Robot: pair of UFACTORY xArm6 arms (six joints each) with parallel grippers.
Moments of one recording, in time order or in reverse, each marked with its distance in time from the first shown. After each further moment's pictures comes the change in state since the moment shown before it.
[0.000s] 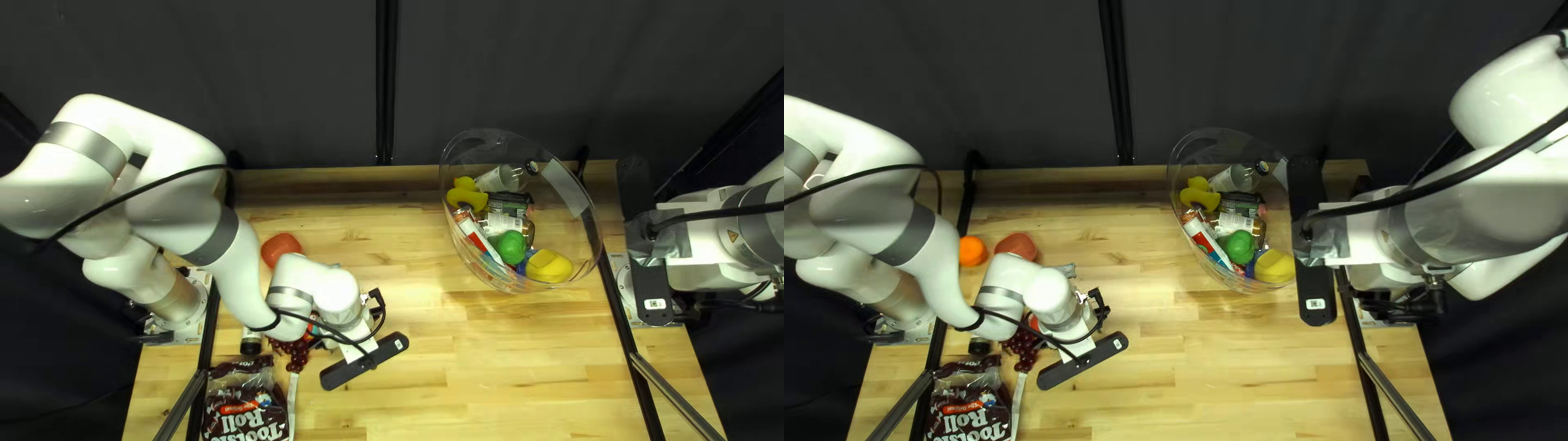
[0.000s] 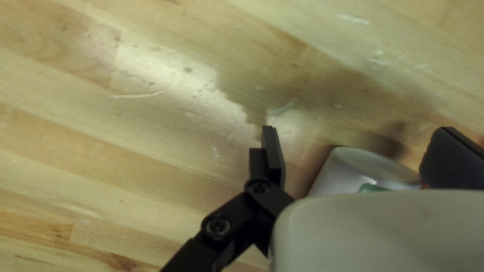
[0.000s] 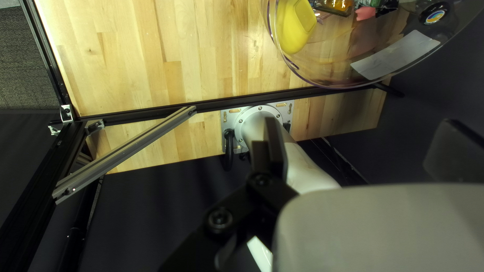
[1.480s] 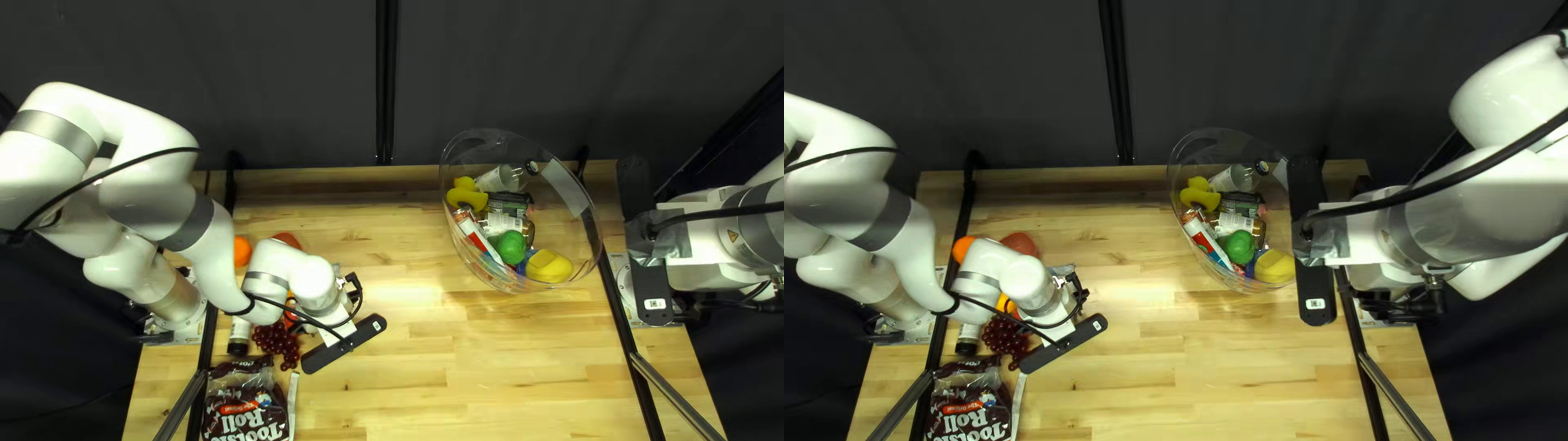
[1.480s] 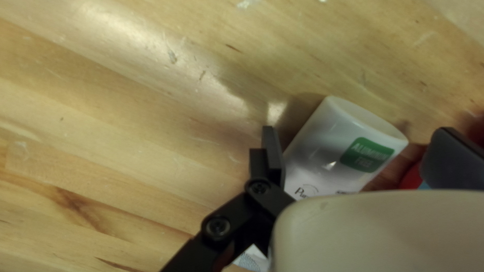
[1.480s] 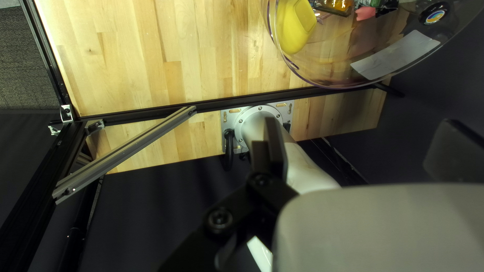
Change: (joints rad) left arm 0.030 -0.133 0.172 0.061 -0.015 -0.080; right arm 0.000 0.000 0.000 0.000 0.000 0.000
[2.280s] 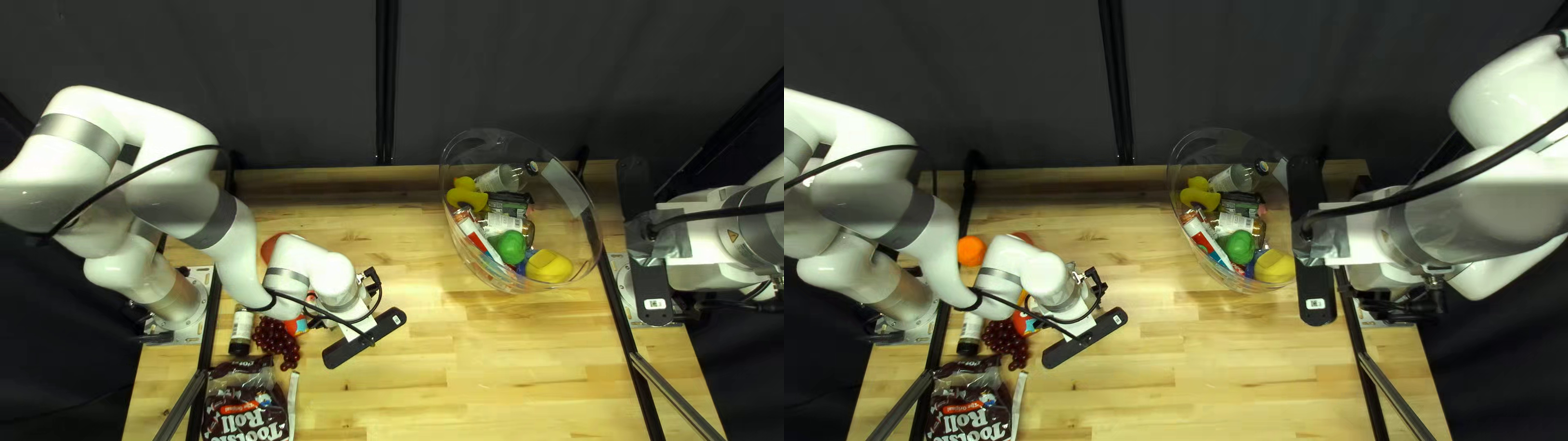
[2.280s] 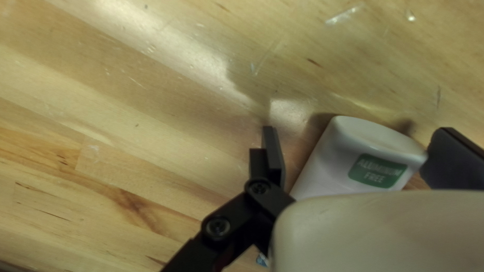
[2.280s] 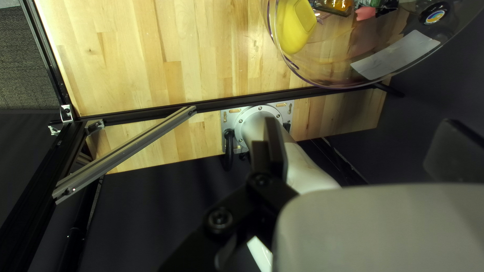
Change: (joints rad) left arm 0.041 0.027 -0.026 0.050 -0.016 0.003; right arm 0.000 0.000 0.000 0.000 0.000 0.000
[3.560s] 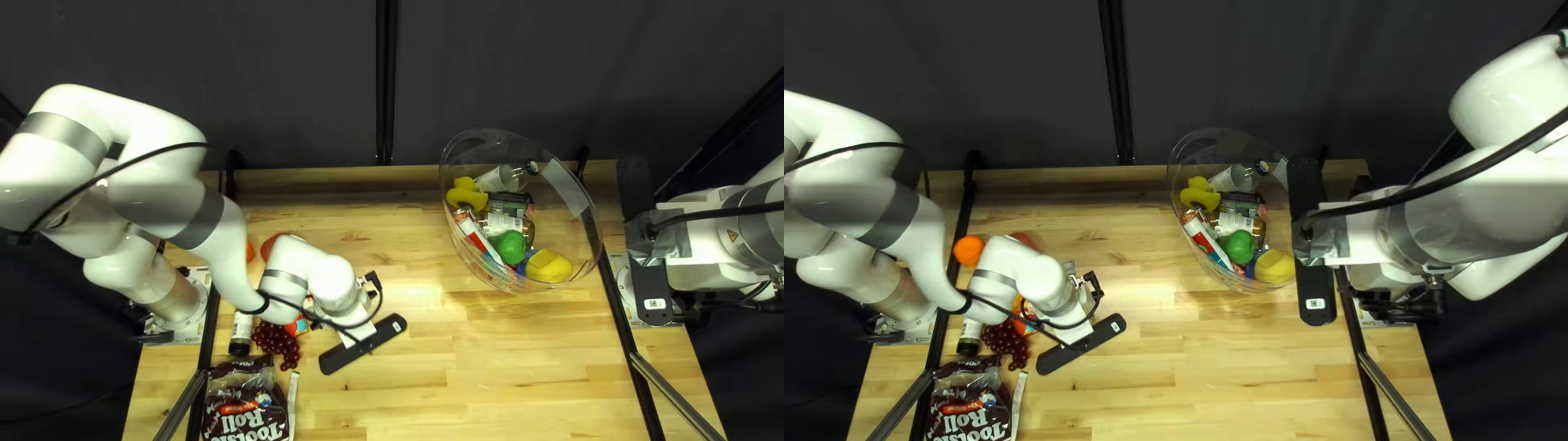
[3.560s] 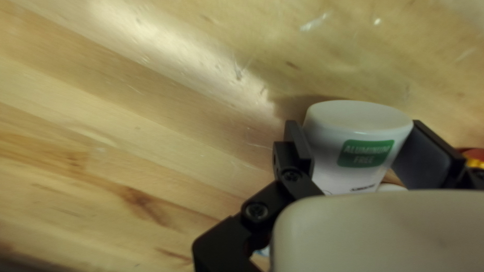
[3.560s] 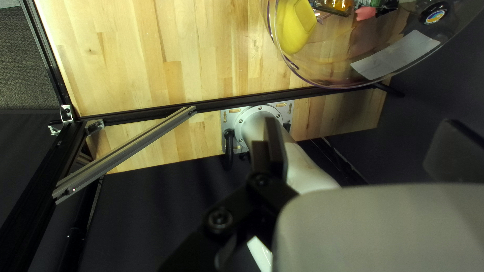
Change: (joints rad) left arm -0.134 -0.053 -0.236 0.059 0.249 -0.068; right arm 0.000 0.000 0.000 0.000 0.000 0.000
